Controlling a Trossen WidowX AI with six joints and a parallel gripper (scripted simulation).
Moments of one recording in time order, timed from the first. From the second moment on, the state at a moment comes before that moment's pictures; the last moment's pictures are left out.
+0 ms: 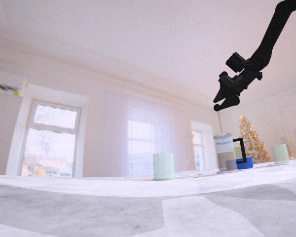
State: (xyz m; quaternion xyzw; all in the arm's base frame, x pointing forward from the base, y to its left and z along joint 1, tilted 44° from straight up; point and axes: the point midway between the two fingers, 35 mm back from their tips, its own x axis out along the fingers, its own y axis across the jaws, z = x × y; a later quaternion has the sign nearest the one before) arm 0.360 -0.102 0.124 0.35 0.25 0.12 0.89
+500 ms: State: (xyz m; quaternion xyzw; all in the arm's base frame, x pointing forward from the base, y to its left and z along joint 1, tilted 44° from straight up) arm 0.365 -0.099 0.121 0.35 0.26 0.12 0.89
